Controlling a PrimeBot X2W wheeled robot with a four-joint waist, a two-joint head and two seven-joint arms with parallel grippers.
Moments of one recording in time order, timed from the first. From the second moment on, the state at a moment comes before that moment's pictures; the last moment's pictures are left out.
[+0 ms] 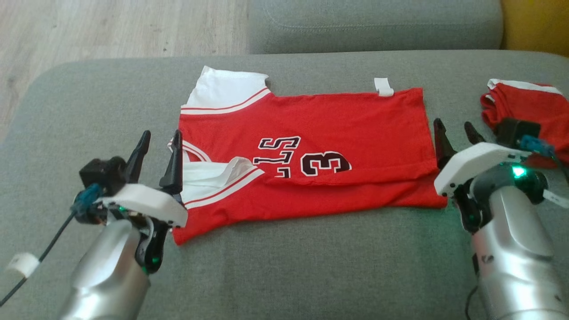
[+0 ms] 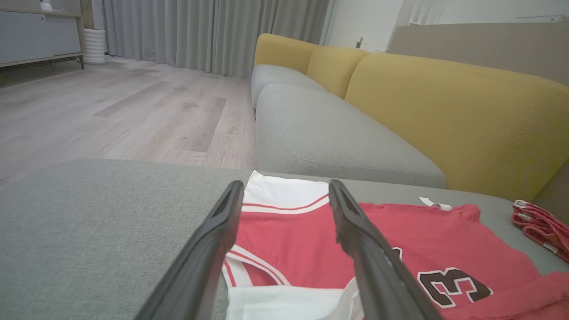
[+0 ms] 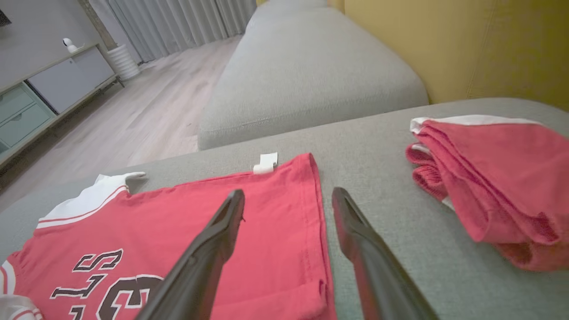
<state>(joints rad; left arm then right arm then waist) -0.51 0.23 -0.45 0.68 -0.64 -0.09 -0.21 -0.54 -0.05 -0.12 0.76 0.17 0.13 0.08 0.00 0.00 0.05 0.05</state>
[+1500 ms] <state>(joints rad) -0.22 0.18 -0.40 0.52 -0.88 0.03 0.02 -0.26 -0.05 -0.09 0.57 0.14 0.13 0.17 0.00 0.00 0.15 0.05</state>
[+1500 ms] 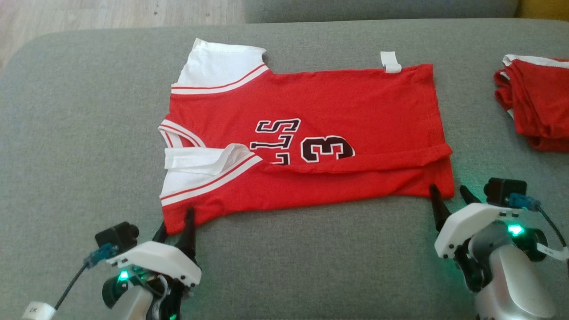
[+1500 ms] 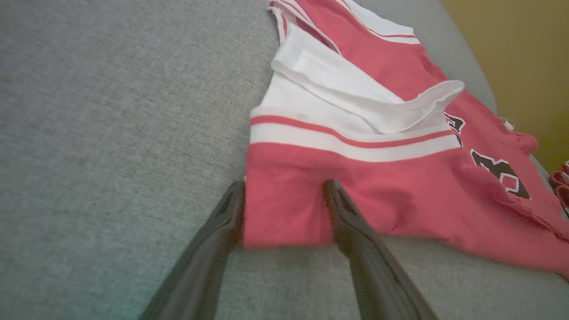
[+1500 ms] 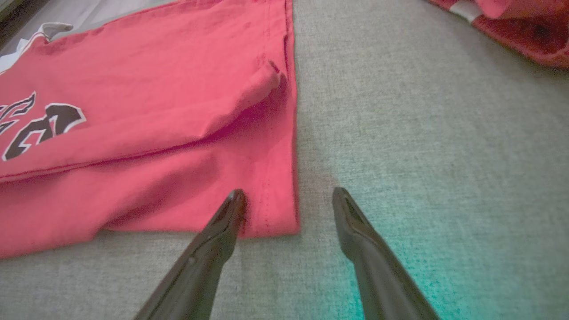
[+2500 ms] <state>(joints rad) -0.14 0.36 -0.43 0.13 -0.83 0.06 0.12 -0.23 -0.05 -0.12 0.43 0.35 0.13 0.38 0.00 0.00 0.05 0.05</state>
